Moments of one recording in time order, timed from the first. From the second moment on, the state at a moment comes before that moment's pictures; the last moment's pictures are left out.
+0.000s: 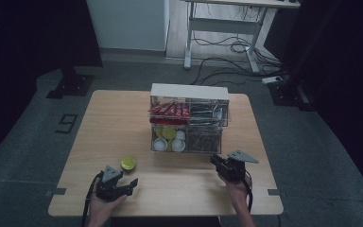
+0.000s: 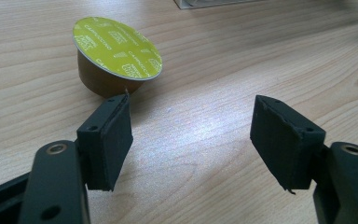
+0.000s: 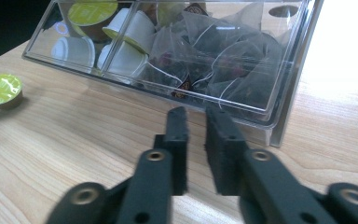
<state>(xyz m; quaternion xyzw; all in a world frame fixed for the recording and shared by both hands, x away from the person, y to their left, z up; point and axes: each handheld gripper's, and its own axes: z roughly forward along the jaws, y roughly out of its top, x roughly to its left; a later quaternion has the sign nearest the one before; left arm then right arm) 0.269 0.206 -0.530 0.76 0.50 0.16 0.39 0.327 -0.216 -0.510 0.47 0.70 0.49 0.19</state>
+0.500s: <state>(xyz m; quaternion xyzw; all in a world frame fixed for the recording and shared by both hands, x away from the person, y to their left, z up) 0.269 0.203 -0.531 0.76 0.49 0.17 0.39 0.309 -0.233 -0.510 0.46 0.71 0.49 0.21</state>
